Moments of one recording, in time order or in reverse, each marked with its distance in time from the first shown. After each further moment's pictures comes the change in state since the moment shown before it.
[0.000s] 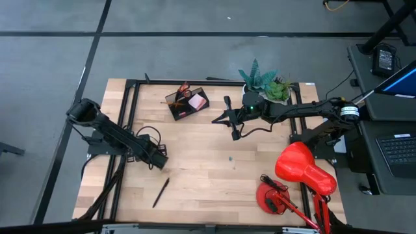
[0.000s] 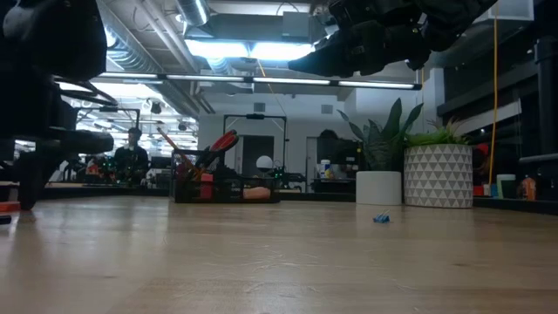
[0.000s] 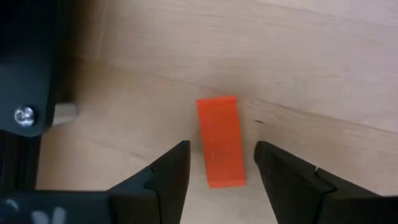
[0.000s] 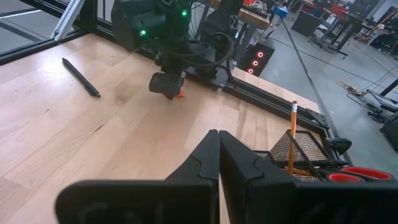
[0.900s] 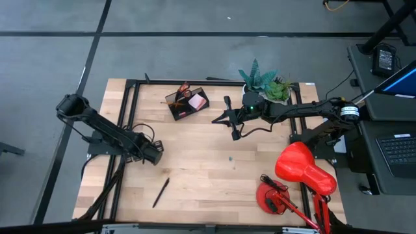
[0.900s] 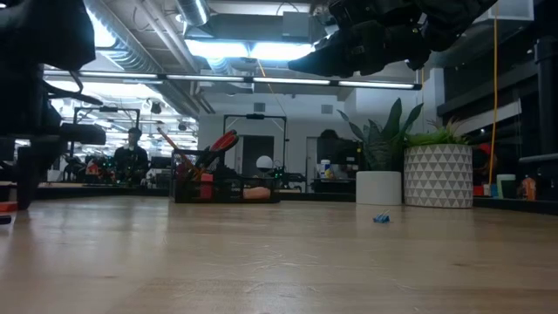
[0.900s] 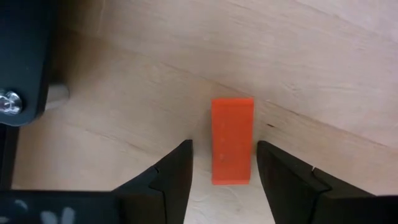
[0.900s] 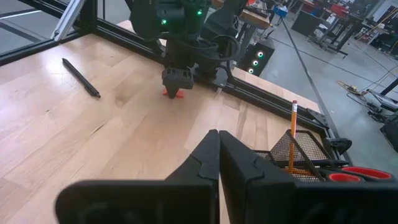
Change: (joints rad) left arm 0.019 -0.218 -0.133 0.099 0.024 -0.107; right arm 0.000 0.000 0.000 0.001 0.000 0.003
